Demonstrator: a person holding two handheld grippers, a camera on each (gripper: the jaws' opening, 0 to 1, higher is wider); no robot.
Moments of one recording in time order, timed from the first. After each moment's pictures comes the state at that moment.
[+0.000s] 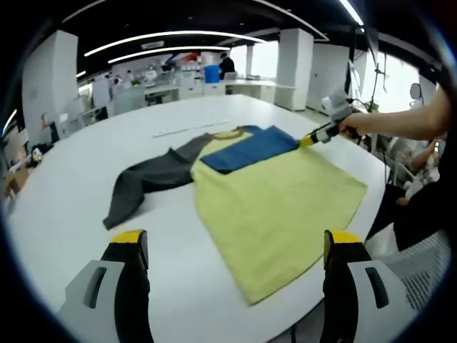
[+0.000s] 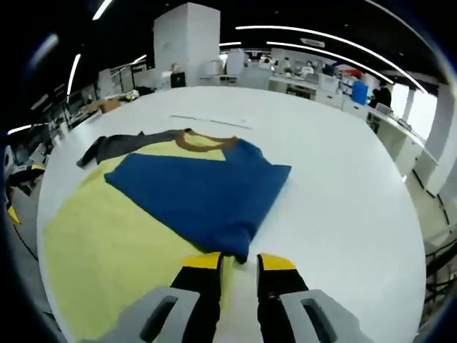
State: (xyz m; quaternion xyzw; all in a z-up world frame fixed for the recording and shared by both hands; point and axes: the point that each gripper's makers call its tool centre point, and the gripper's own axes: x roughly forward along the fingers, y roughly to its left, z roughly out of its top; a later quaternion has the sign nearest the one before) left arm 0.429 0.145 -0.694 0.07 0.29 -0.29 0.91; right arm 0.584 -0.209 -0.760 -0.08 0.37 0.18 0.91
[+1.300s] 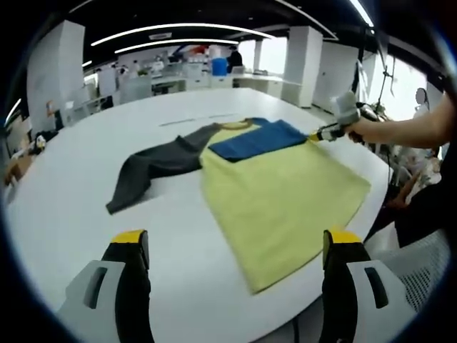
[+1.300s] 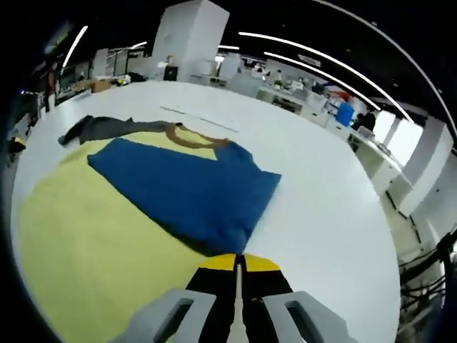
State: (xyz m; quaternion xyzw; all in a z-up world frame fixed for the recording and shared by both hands) left arm 0.425 0.158 -0.703 0.05 0.31 -0.27 0.91; right arm 0.573 -0.220 -0.778 -0.13 0.38 0.10 0.91
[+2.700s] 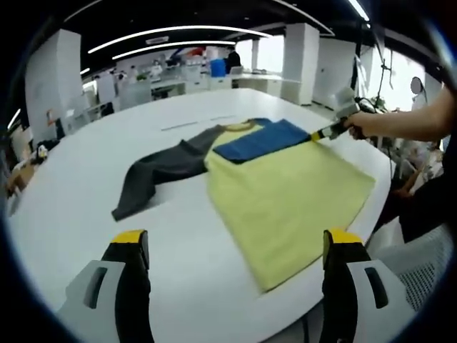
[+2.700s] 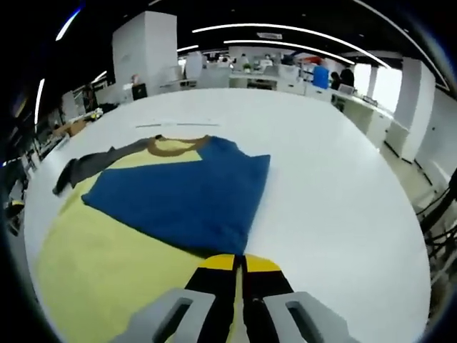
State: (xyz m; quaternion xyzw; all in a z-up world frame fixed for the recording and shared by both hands) left arm 0.430 0.162 -0.699 0.08 0.30 -0.27 0.91; right arm 0.580 -0.221 -0.769 -0.04 0.38 0.08 0.92
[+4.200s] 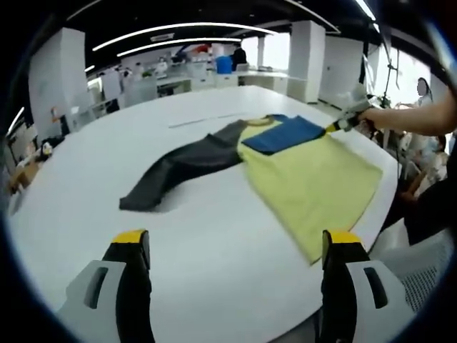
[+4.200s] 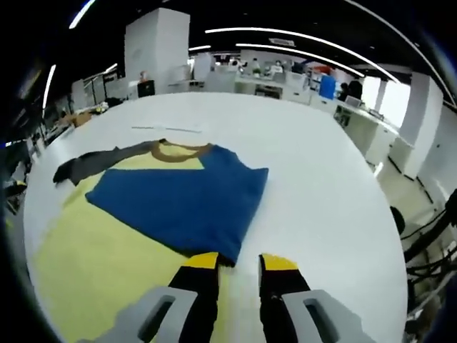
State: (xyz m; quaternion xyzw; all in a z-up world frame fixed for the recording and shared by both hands) left arm 0.439 0.172 -0.698 0.07 0.31 -0.25 0.91; right arm 0.590 -0.269 -0.738 -0.04 0.34 0.12 0.93
